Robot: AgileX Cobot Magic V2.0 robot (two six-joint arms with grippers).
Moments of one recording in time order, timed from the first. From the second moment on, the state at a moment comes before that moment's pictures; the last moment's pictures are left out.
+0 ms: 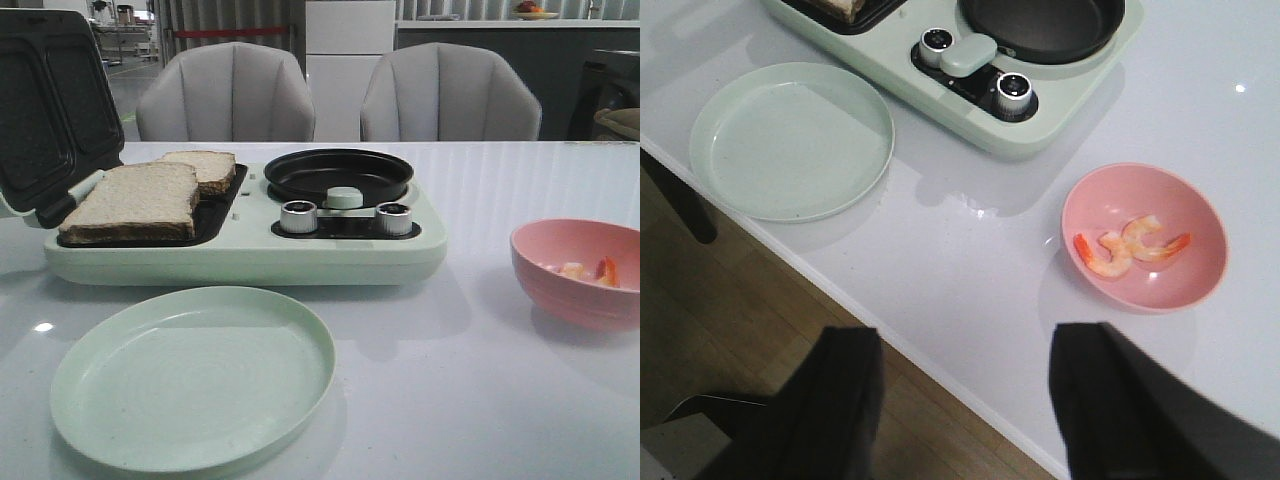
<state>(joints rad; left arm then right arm) -0.63 0.48 -0.65 -0.03 0.75 0.00 0.50 0.56 -0.89 0.07 1.06 -0.11</state>
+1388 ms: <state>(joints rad) -0.63 0.65 -0.82 0.01 0.85 0.00 0.50 0.56 -0.89 0.07 1.06 -0.11</state>
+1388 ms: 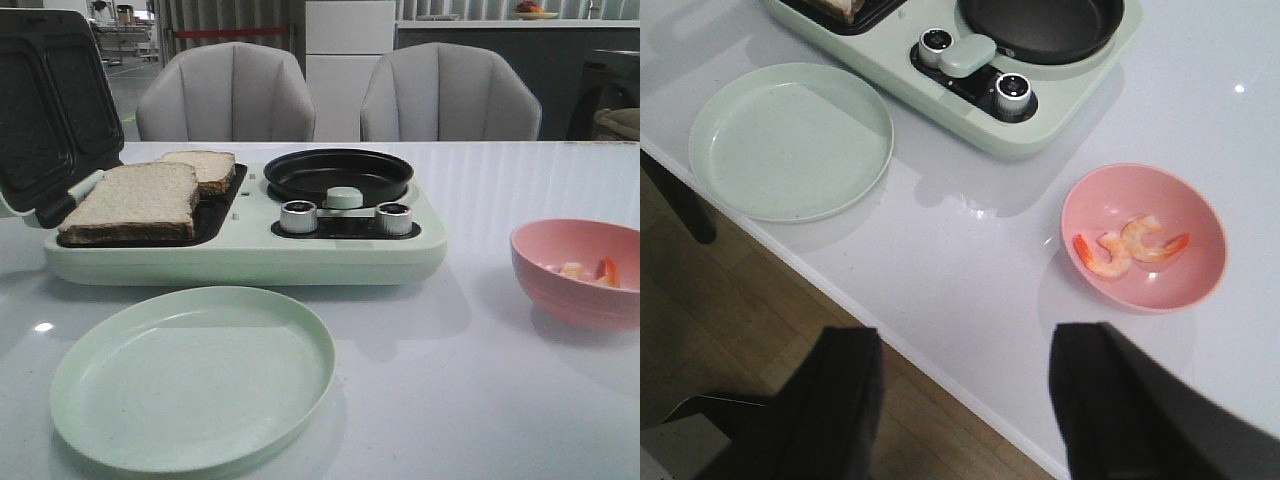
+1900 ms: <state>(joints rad) -0.50 0.91 -1.05 0.19 0.92 0.00 0.50 0.56 -0.89 0.07 1.06 -0.11</state>
